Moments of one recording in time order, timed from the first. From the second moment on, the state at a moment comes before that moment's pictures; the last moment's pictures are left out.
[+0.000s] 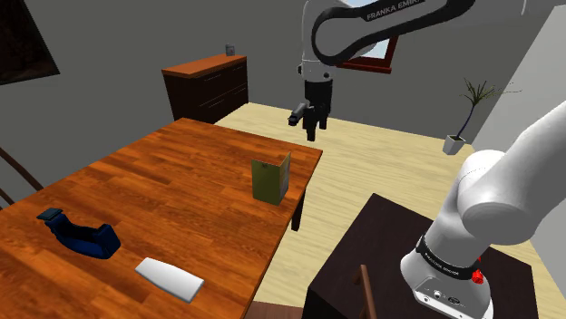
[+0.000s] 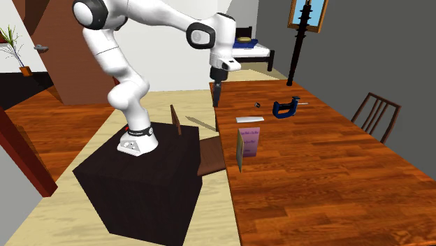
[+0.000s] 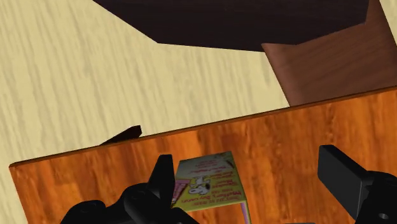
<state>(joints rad) 0.06 -0.33 -0.05 -2.29 -0.03 1.85 -0.13</state>
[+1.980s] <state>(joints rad) 0.11 0.41 -0.01 -1.87 -0.03 2.14 -0.17</state>
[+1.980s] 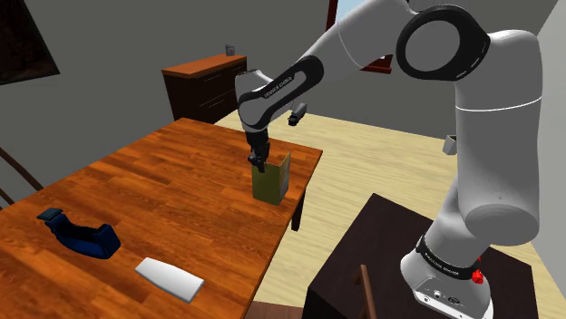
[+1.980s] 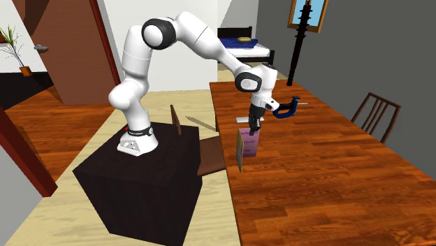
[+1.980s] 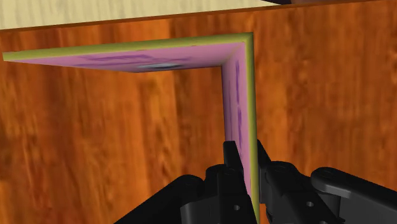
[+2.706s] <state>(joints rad) 0.11 0.38 -0.01 -1.85 -0.03 2.10 -0.17</state>
